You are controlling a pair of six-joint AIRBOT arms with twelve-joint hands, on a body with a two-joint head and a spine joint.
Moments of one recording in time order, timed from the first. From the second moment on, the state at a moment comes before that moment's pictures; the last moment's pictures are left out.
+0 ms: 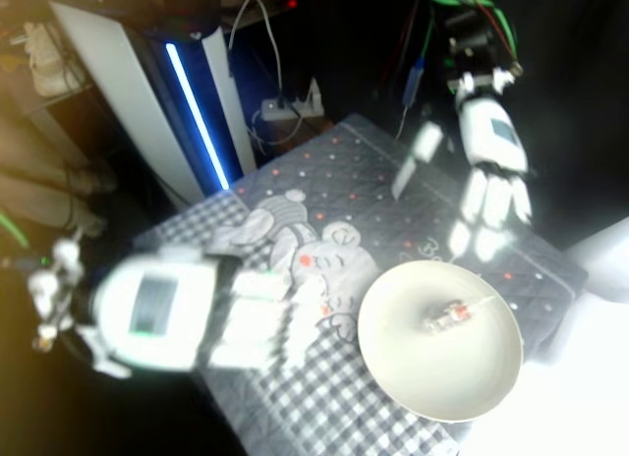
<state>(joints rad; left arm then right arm) 0.73 -1.03 1.34 0.29 -0.63 0.34 -0.71 -1.02 1.41 -0.53 0.84 -0.19</state>
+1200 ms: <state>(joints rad) 0.98 -0.90 1.21 0.07 -0.87 0.34 -0.72 -1.03 1.39 -0.69 0.58 -0.18</state>
